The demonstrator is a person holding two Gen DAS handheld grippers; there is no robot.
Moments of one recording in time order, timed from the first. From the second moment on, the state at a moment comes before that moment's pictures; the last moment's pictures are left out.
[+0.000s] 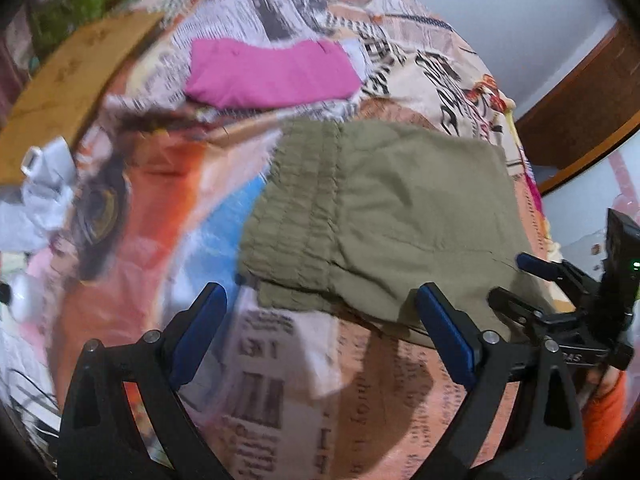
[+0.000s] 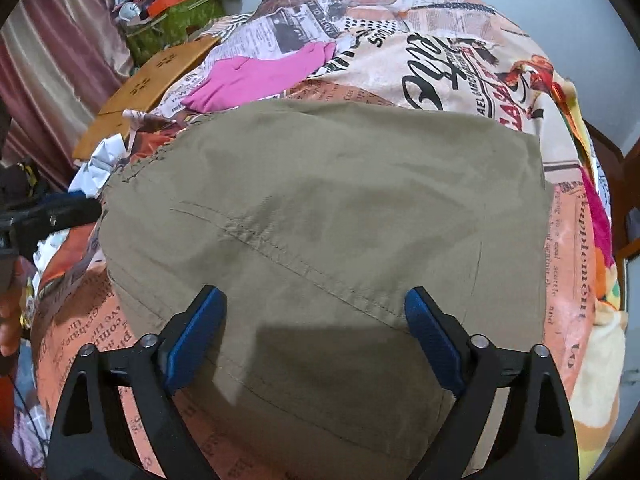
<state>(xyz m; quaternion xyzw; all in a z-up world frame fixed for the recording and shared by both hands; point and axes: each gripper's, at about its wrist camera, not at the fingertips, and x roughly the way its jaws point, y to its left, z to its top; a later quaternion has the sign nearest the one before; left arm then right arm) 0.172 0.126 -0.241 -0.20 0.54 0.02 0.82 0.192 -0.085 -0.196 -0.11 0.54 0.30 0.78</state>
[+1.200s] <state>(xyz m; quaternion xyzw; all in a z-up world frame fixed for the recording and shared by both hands) 0.191 0.091 -0.214 -0.10 0.46 0.07 0.88 0.180 -0.096 -0.192 -0.09 0.53 0.31 0.79</state>
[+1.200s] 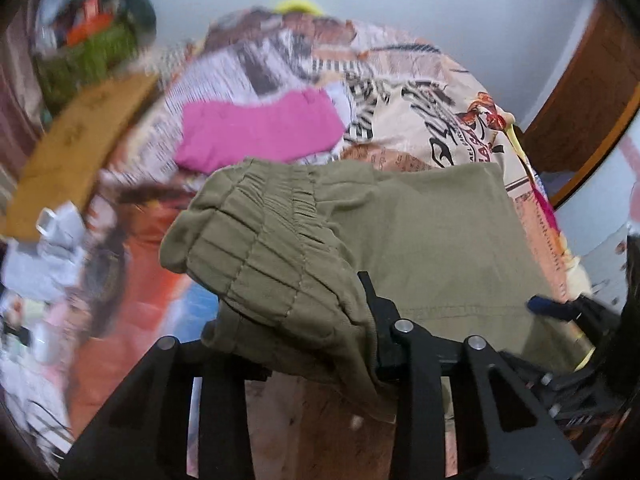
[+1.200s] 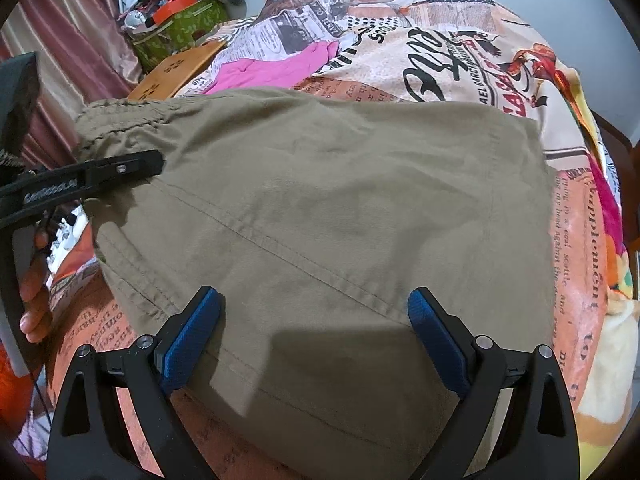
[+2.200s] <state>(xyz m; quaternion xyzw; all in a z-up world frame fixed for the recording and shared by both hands) 0.189 -0.050 -0.120 0.14 0.32 0.02 0.94 0.157 -0.193 -0.197 0.02 0.53 0.25 0.81</state>
